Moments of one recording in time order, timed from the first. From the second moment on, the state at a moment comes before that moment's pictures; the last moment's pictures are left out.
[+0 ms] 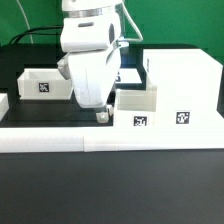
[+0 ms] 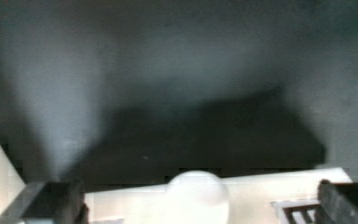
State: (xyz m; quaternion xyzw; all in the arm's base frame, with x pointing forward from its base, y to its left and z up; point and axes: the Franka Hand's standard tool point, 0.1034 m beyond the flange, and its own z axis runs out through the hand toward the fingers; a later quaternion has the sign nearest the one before) arm 0.578 -0.019 0.025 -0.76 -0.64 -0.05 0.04
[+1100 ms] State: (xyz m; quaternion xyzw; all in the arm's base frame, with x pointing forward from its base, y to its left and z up) arm 0.575 -0.016 0.023 -0.70 -0.72 -0.03 0.03
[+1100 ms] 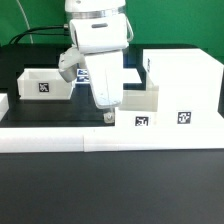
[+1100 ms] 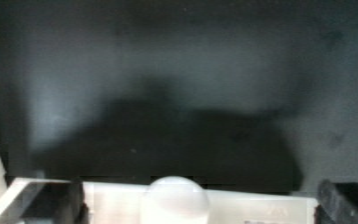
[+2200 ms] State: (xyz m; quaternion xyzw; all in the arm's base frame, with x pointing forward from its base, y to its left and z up) arm 0.571 0.022 0.018 -0.70 -0.71 -0.04 0.03
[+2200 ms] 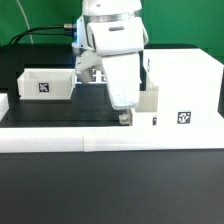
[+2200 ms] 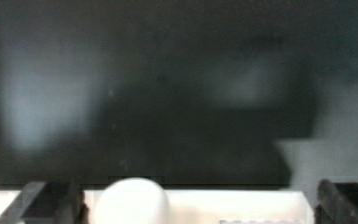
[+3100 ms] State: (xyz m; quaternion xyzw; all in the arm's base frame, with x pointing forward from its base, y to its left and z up) arm 0.548 -0.007 0.011 -0.71 -0.70 -0.03 0.04
